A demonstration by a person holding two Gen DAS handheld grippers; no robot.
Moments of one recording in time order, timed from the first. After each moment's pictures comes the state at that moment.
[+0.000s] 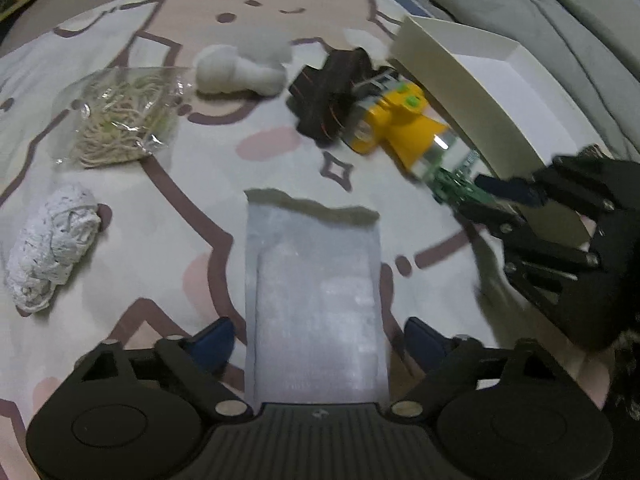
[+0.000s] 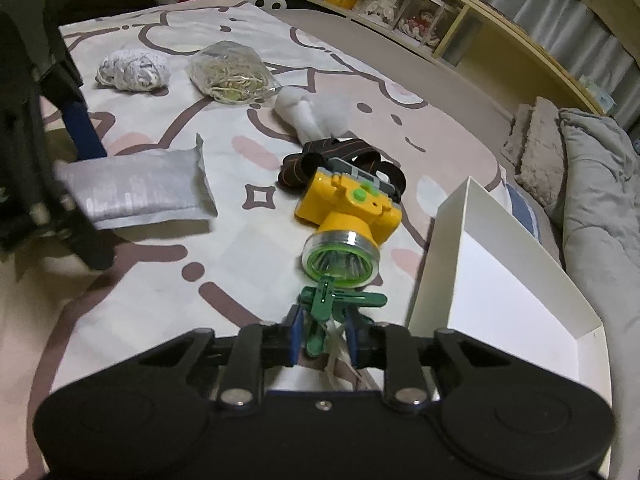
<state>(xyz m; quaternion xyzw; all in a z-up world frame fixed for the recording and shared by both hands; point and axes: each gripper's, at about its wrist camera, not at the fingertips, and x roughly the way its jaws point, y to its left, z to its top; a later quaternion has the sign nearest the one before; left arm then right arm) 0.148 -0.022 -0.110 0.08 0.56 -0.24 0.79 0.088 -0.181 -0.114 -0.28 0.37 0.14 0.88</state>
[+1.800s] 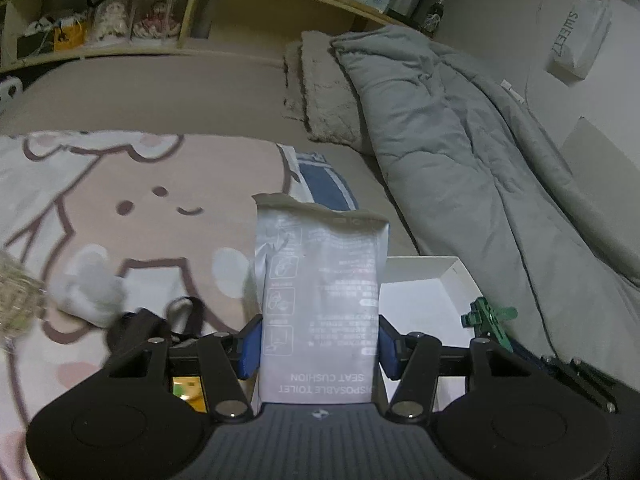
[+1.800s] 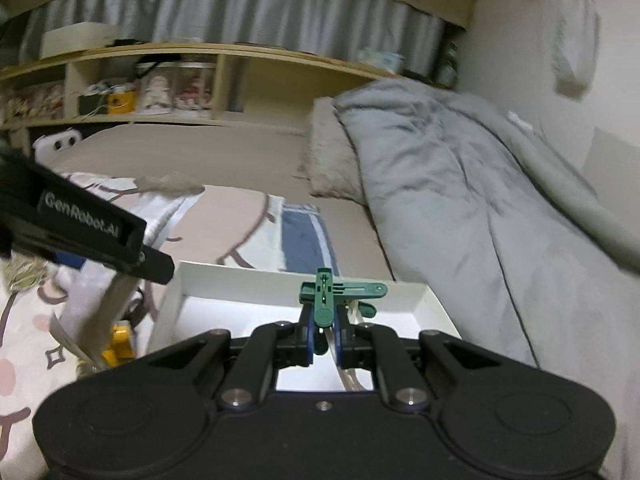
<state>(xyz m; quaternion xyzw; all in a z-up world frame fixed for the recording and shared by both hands) 0.189 -0.199 -0.023 -0.09 0.40 -0.20 0.89 0.111 -0.341 -0.015 -0.07 0.27 -0.09 0.96</state>
